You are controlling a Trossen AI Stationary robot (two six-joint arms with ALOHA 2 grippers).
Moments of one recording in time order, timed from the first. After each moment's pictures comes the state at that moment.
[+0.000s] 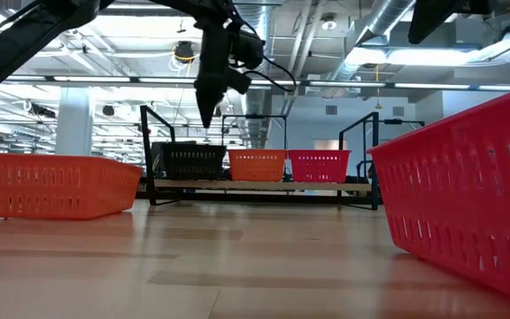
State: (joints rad) left arm 0.56 2.13 2.18 -1.56 -0.21 0.38; right arm 0.45 1.39 1.35 -1.20 0.45 1.20
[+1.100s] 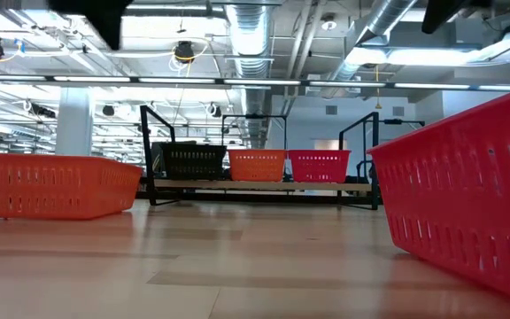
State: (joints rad) left arm 0.01 1.28 1.49 -1.55 -0.39 -1.00; right arm 0.52 1.39 1.35 -1.19 0.44 1.06
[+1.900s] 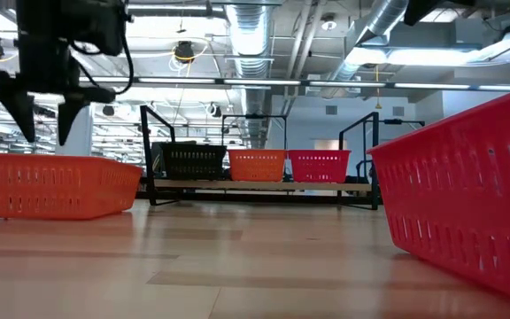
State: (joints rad) left arm 0.07 1.11 0.78 -1.35 -0.37 -1.83; right arm 0.52 1.39 1.35 -1.11 0.49 0.99
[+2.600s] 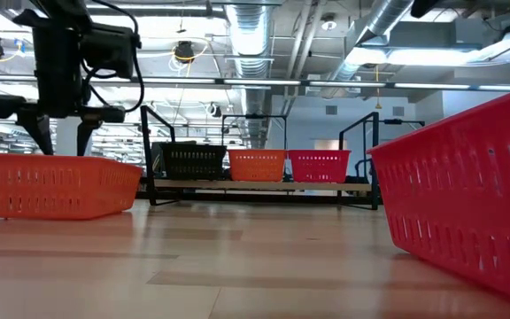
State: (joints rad) left arm 0.29 1.11 0.66 -1.09 -0.42 -1.68; right arm 0.55 1.39 1.35 -1.10 0.50 0.96
